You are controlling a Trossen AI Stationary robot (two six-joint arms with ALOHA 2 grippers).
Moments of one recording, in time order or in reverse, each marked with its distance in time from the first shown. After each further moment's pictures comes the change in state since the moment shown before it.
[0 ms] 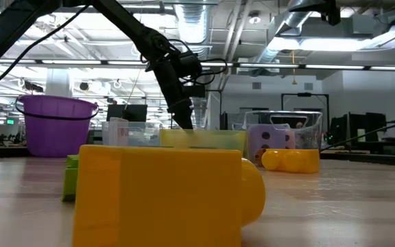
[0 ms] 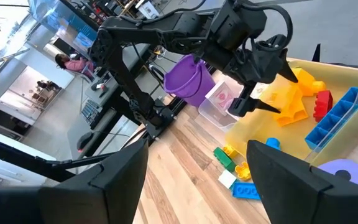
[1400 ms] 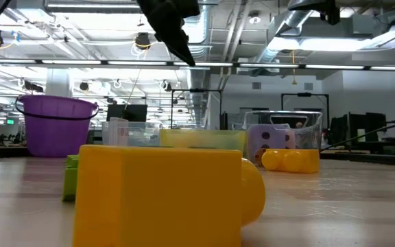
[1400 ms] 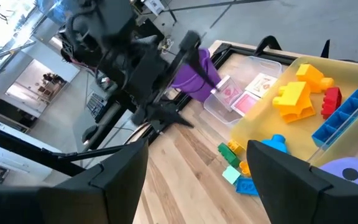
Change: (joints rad) left arm -0.308 -0.397 -0.009 -0.230 -0.016 -0.113; right arm 0.000 0.000 0.000 0.000 -0.033 -0.010
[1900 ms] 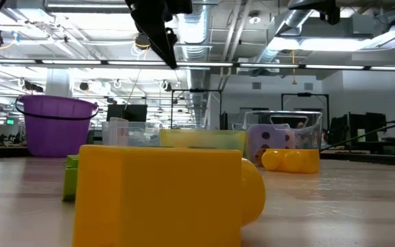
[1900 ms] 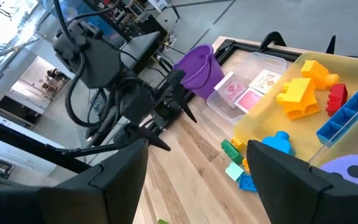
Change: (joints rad) left arm -0.161 -0.001 -0.011 -0.200 0.000 -0.233; right arm 0.000 0.000 0.000 -0.002 -0.021 0.002
